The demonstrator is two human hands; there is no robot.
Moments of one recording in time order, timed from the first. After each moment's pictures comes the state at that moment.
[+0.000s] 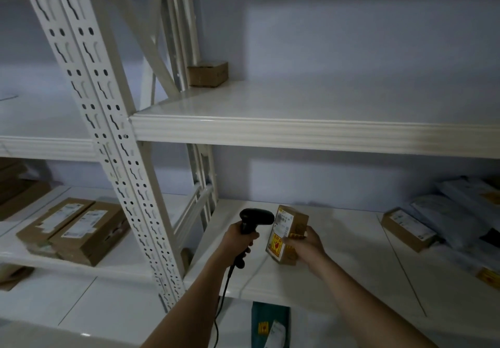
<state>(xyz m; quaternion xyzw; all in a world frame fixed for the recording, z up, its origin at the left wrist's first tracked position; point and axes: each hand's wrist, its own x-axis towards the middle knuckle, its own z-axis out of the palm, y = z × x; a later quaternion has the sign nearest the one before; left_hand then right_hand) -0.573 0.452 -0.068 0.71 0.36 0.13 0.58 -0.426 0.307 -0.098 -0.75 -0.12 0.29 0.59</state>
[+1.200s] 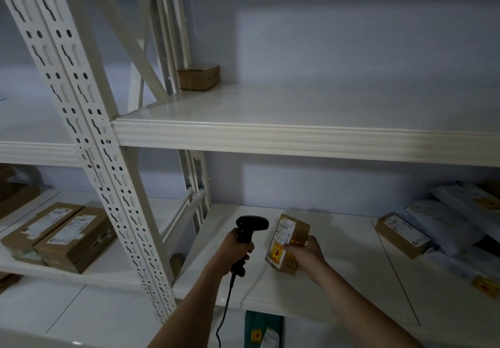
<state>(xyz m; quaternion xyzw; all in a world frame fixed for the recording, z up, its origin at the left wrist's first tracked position) -0.552 0.446 -0.078 0.70 0.37 0.11 0.60 -0.401 0.294 -0.107 -0.76 -0.09 0.31 0.57</state>
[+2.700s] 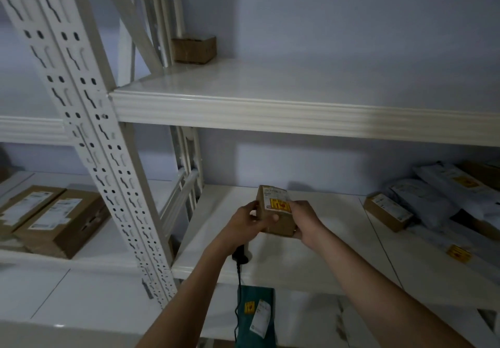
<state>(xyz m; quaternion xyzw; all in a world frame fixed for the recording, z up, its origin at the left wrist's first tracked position) -0.574 0.423 -0.028 0.78 0.22 0.10 0.58 -0.443 0.314 -0.026 -0.74 -0.06 0.33 0.58</state>
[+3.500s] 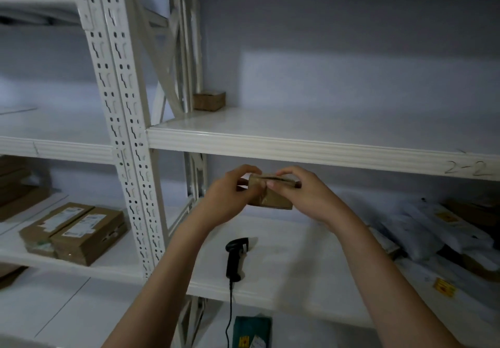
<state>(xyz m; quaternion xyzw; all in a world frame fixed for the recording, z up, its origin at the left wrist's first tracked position) -0.663 0.330 0.158 0.86 0.15 0.29 0.38 -0.515 0.197 0.163 -0.76 -0.44 0.12 0.46</state>
